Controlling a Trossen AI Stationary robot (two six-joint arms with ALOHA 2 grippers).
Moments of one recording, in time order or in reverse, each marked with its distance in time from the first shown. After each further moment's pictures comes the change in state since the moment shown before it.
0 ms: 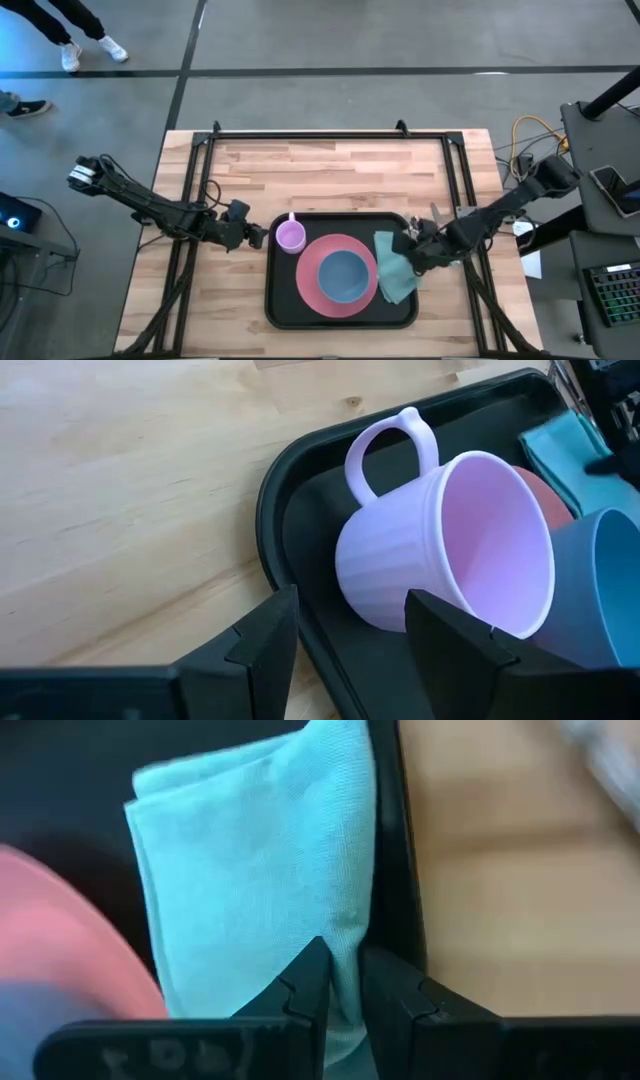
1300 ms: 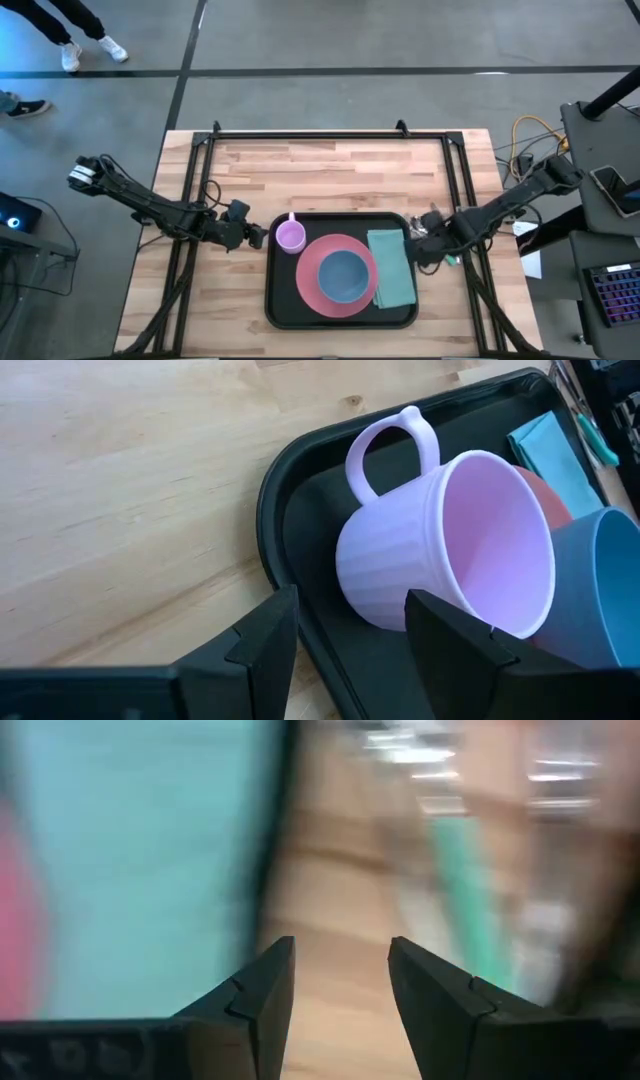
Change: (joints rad) left arm 0.000 0.000 -0.001 0.000 0.002 -0.005; right arm -0.023 -0.034 0.234 -0.546 -0.163 -0.443
